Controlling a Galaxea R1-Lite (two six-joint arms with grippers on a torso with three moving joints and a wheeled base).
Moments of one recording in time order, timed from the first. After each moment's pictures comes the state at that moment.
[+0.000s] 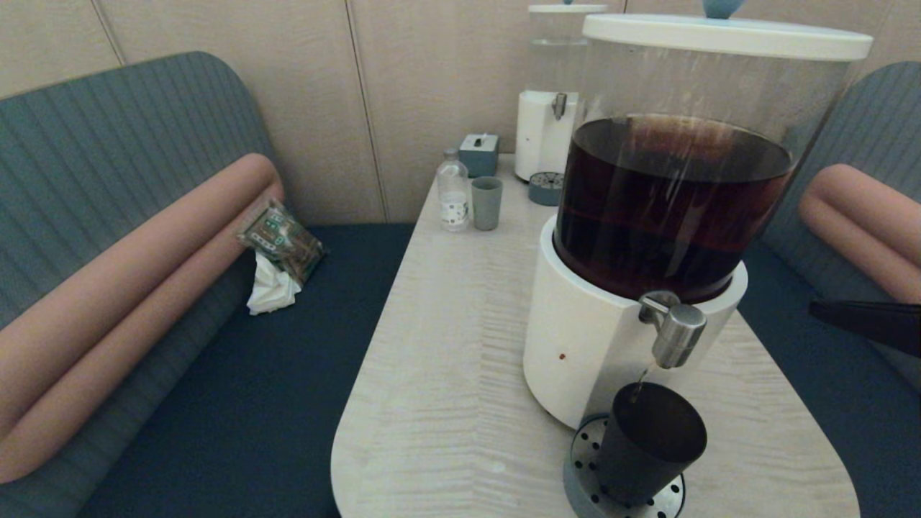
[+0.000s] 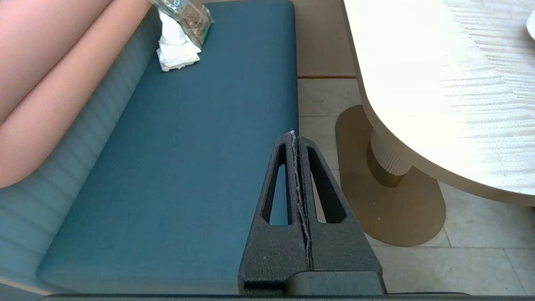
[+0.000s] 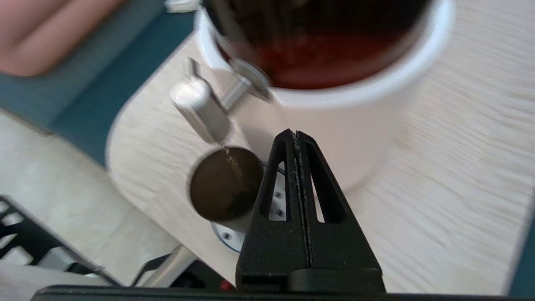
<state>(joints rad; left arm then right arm) 0.00 0.00 -0.03 0.08 -0.02 0.02 0.36 1.01 -0.86 0.13 0.14 0.08</state>
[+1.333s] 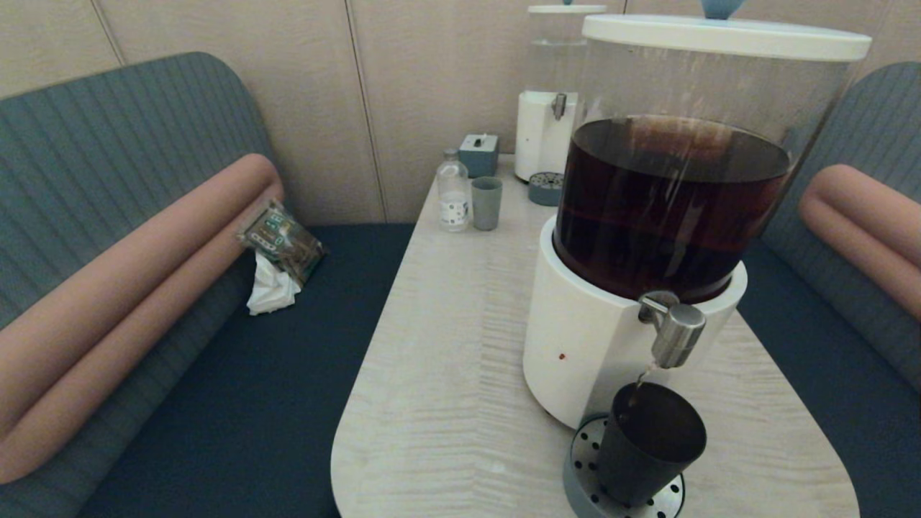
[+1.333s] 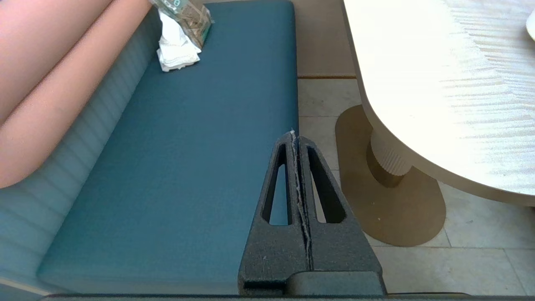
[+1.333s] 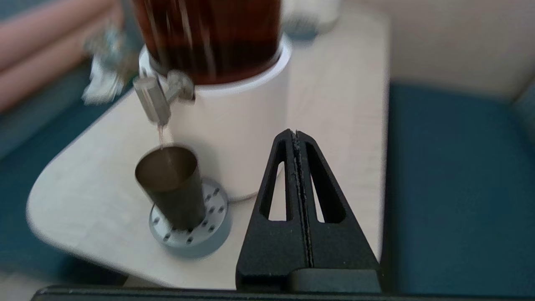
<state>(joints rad) 0.00 0.00 -0.03 0.08 -0.02 0.02 0.04 0.44 -0.73 0.23 0.14 0.02</state>
